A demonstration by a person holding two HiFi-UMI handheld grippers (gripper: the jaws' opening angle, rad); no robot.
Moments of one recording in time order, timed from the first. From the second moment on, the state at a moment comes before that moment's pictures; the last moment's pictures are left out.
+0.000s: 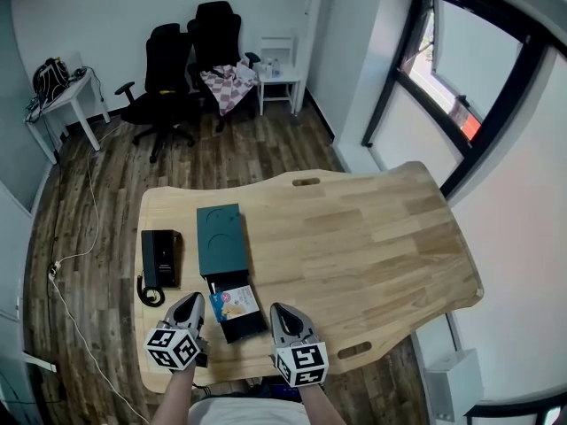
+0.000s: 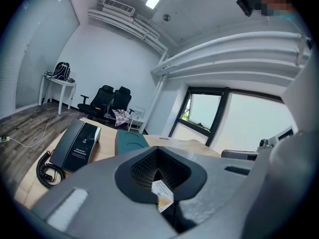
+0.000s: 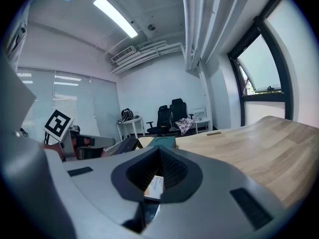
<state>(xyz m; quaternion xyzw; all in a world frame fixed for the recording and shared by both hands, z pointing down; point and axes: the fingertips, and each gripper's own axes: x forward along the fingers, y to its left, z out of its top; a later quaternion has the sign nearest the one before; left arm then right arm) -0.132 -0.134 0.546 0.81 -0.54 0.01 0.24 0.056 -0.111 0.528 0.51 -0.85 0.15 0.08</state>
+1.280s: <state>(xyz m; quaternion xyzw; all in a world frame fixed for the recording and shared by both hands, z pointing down) -0.118 -0.123 0.687 0.72 -0.54 0.06 0.44 0.056 -0.127 0.624 0.44 -0.85 0.23 0.17</state>
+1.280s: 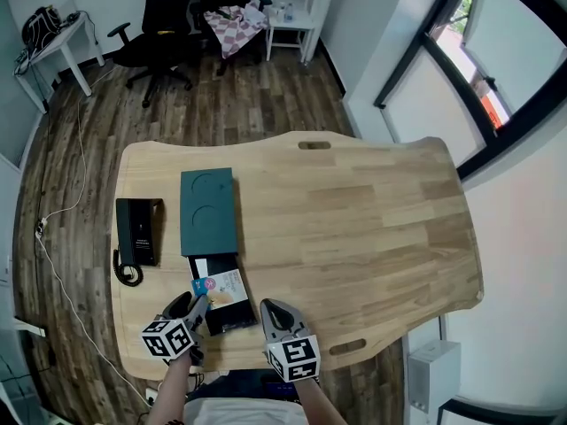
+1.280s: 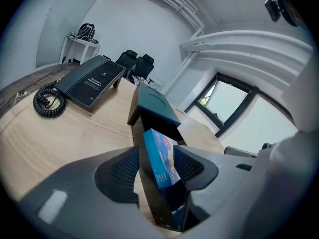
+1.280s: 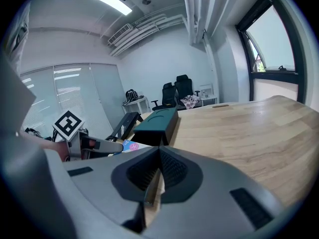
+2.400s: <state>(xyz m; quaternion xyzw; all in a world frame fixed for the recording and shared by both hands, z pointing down) -0.126 -0.118 0.681 0.71 -0.51 -0.01 0.49 0.057 -0.126 0.630 0.45 -0.84 0.23 0.18</state>
